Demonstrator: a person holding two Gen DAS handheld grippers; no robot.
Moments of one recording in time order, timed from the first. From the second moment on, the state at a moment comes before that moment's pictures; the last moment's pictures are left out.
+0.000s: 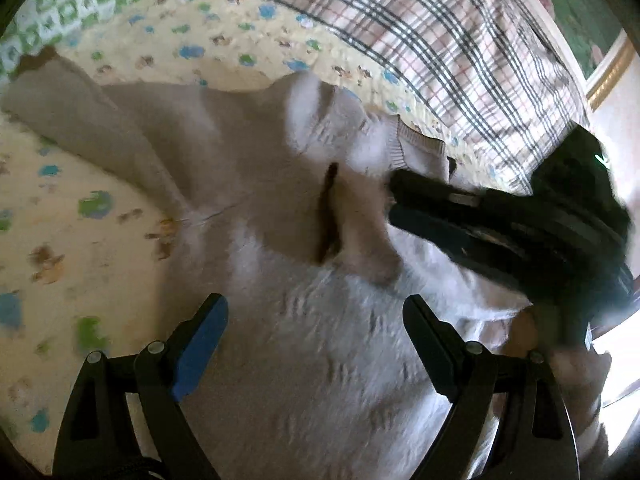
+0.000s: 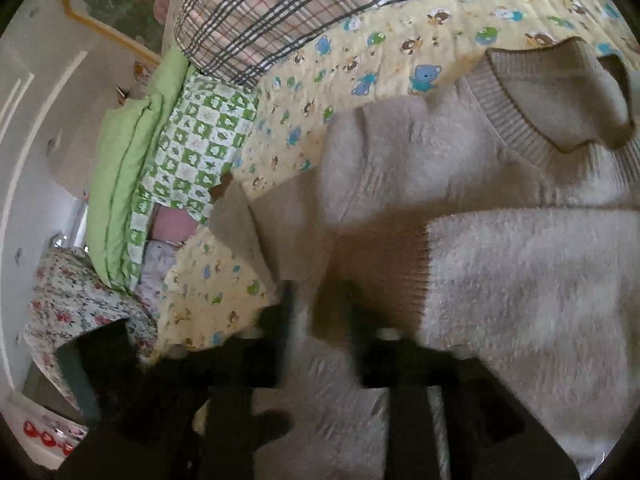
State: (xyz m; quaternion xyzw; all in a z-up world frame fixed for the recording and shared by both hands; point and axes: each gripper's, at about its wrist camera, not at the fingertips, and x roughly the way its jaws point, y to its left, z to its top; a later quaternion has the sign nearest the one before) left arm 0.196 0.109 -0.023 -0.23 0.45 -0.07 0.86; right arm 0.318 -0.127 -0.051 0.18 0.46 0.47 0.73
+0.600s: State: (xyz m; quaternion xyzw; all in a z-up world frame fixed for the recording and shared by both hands) left arm 0.252 0.053 -0.002 -0.18 0.41 -0.13 0.89; right arm 0.255 -0.333 -0.037 0.29 0.37 0.34 0.81
